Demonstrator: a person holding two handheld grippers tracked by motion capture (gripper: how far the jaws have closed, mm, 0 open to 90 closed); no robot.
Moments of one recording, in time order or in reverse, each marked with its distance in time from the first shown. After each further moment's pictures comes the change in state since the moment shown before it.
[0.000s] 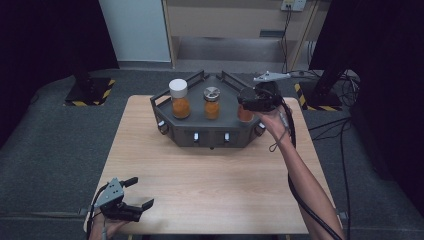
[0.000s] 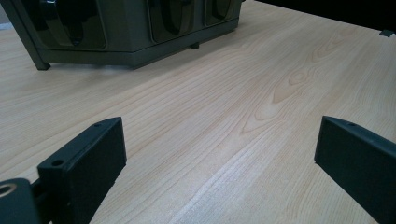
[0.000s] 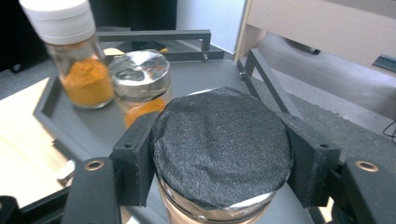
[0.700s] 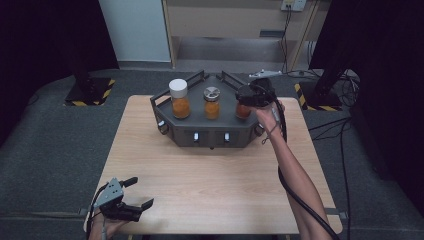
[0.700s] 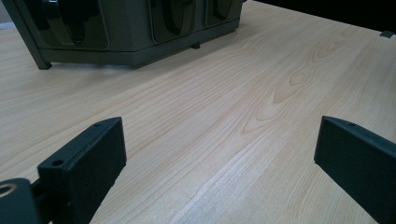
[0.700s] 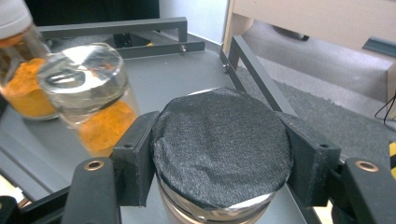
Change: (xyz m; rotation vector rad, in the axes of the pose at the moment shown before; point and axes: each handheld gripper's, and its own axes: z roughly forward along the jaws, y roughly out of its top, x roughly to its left) left arm 0.000 0.000 -0.001 -0.001 0.002 -0.003; right arm -0.010 -0.003 0.041 0.032 -0.048 0.065
